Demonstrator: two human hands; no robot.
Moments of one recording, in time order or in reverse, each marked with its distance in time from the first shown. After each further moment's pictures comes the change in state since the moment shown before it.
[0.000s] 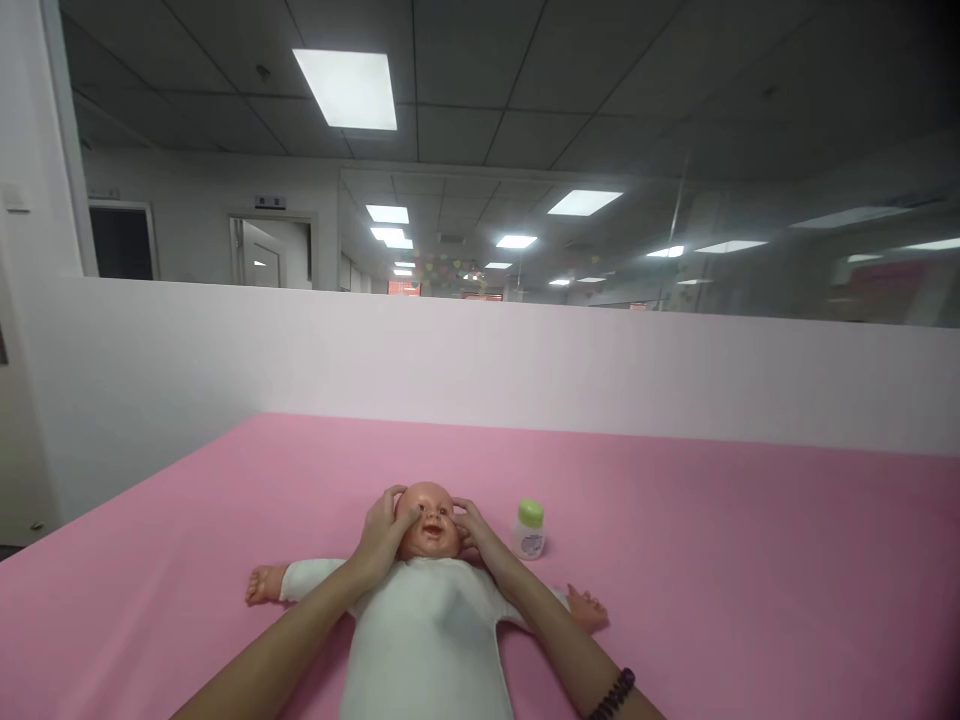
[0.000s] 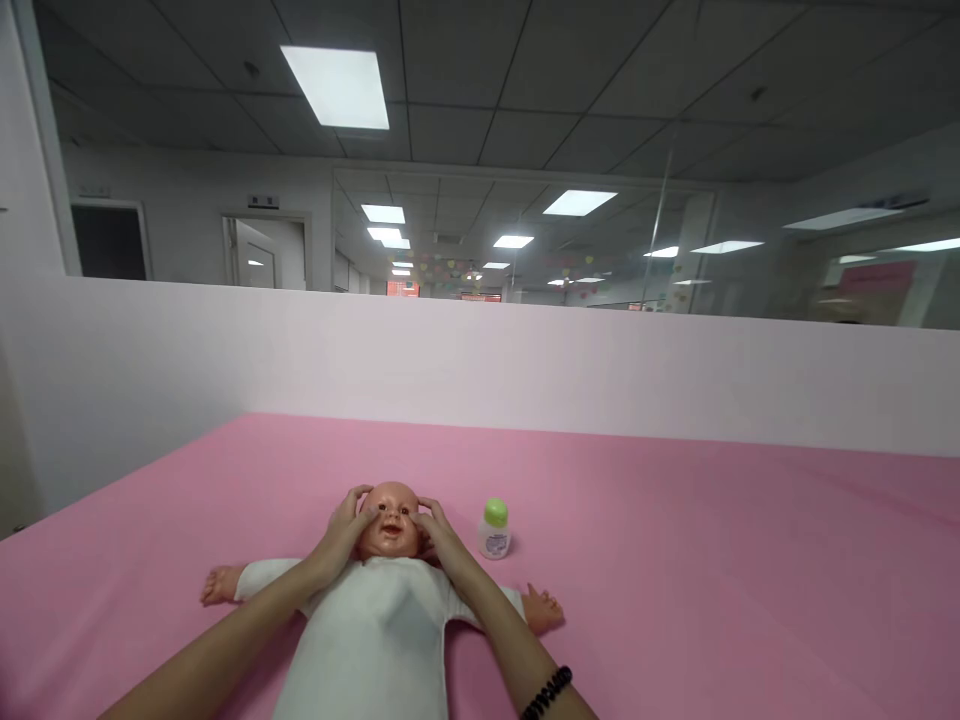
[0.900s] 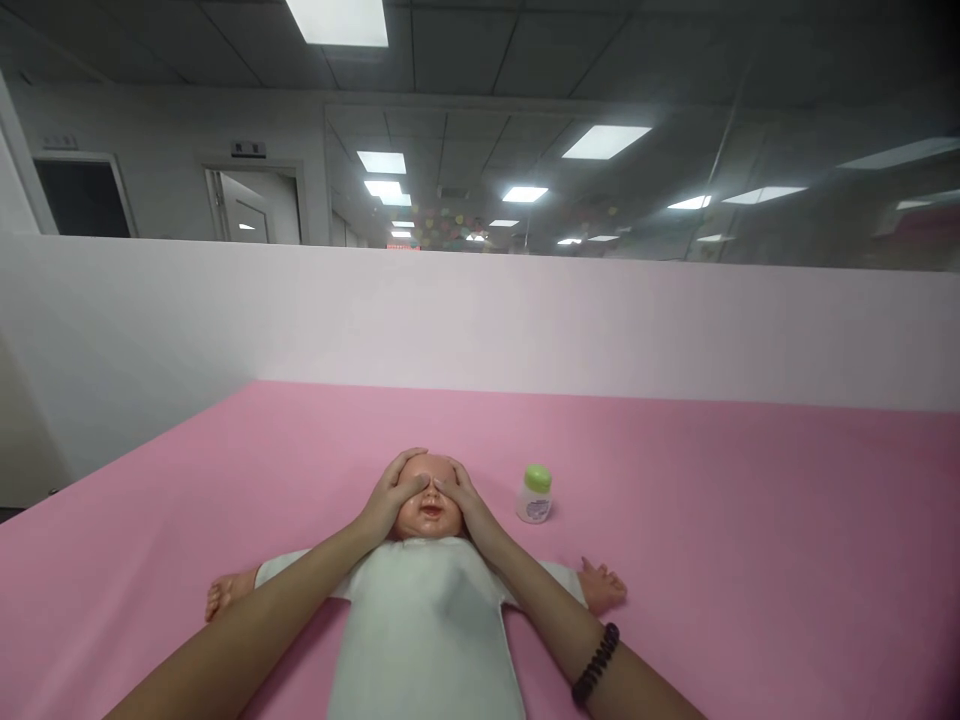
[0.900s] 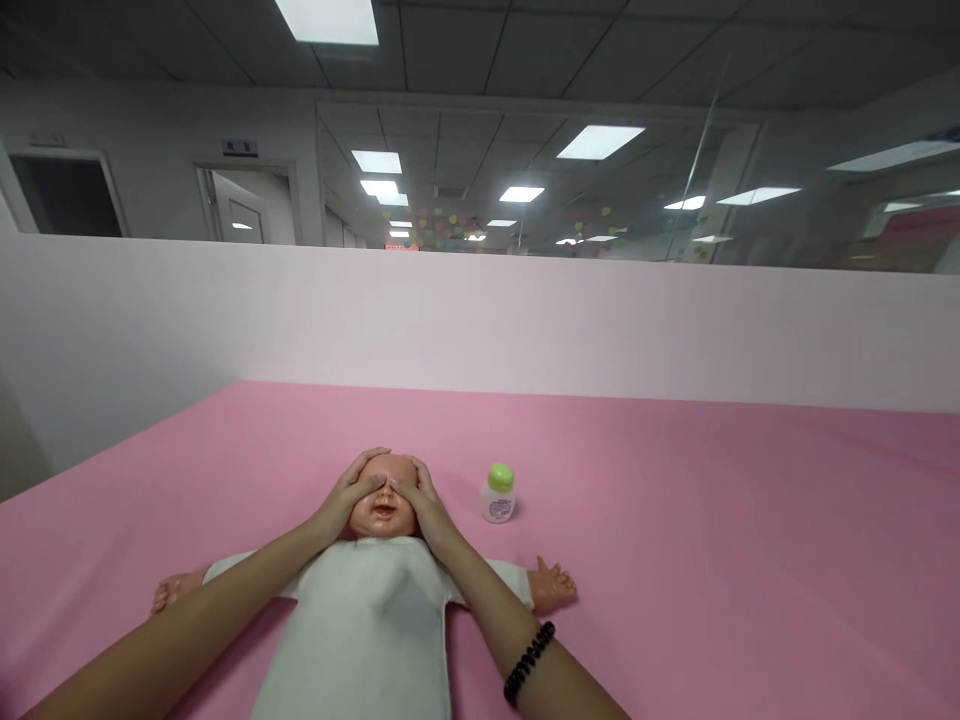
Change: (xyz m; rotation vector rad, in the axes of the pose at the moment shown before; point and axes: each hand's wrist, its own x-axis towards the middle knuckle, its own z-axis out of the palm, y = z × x) left_hand 0.009 0.010 0.015 -0.348 -0.114 -0.013; right_hand 0.003 0.001 0.027 0.230 -0.054 -0.128
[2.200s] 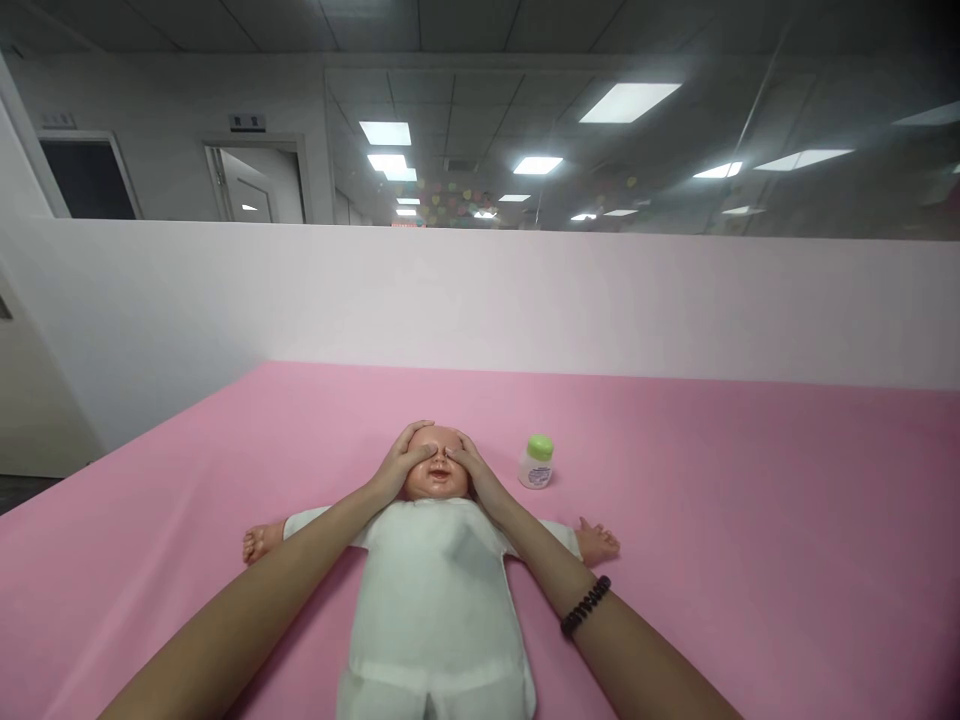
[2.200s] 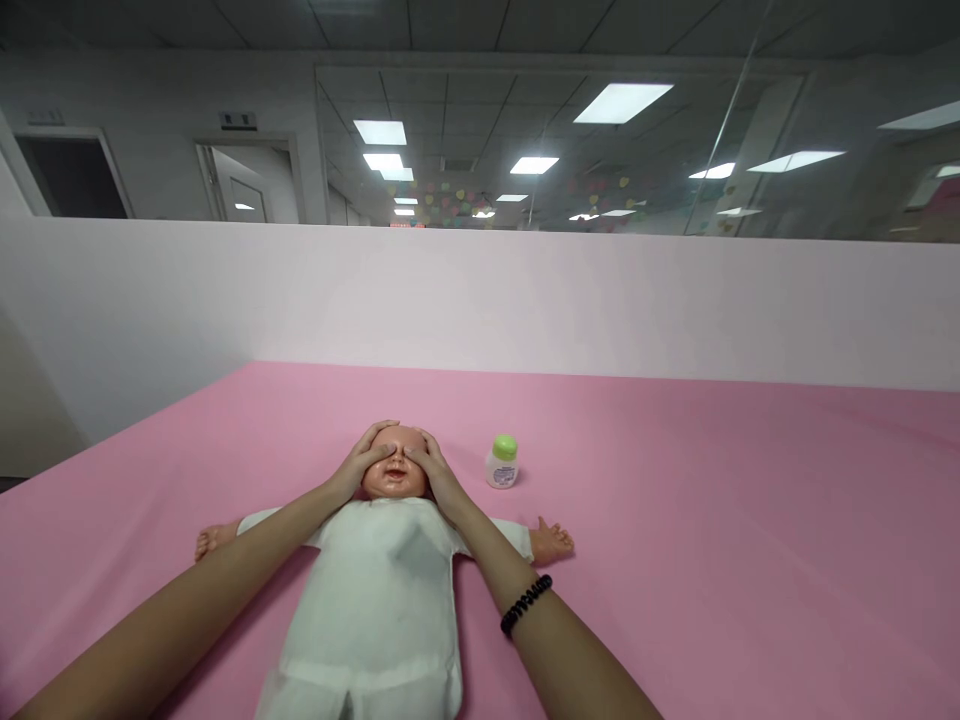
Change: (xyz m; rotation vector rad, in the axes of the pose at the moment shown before) left_hand -0.005 0.009 0.004 -0.128 0.008 -0.018; right_hand -0.001 0.003 -0.005 0.066 -0.045 0.008
